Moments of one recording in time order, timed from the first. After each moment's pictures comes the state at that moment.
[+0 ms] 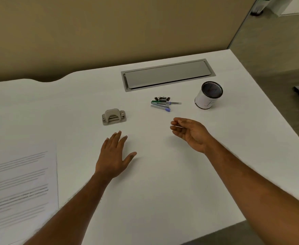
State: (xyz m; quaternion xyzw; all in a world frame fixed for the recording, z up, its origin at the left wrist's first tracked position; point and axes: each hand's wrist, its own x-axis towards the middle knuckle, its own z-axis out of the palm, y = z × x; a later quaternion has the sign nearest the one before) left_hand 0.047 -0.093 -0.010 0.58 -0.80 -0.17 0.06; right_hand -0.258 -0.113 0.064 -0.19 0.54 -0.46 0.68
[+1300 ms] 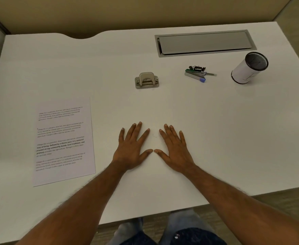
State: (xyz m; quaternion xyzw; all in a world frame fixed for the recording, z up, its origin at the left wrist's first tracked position) left_hand 0.125 0.001 -0.057 0.53 -0.83 -0.17 0.00; right_hand -0.093 0.024 -0.063 -0.78 0.60 -0.05 0.18
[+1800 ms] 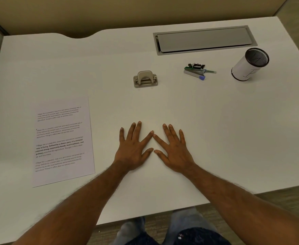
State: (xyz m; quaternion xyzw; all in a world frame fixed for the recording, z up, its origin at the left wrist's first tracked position) left_hand 0.115 0.004 -0.059 0.53 -0.84 -0.12 -0.04; right_hand -0.095 0.027 -0.065 -0.81 0.57 -0.01 0.12
